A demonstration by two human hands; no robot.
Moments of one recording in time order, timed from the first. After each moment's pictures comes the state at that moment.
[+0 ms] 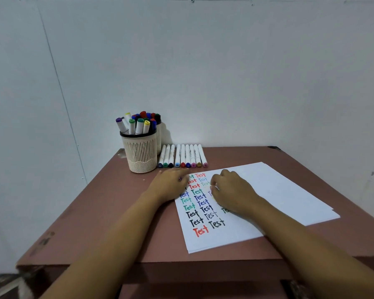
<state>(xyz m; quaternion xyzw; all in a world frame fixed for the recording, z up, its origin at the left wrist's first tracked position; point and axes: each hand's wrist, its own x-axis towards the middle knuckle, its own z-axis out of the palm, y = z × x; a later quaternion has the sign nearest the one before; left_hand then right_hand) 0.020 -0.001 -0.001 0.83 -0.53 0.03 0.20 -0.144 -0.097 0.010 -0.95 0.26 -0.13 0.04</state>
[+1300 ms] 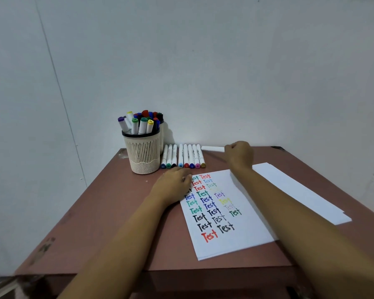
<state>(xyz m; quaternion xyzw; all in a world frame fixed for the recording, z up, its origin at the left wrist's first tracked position) 0.023 -0.001 -0.004 0.83 -0.51 0.02 0.25 -0.078 -0.150 0.043 -0.75 0.44 -0.41 0.29</state>
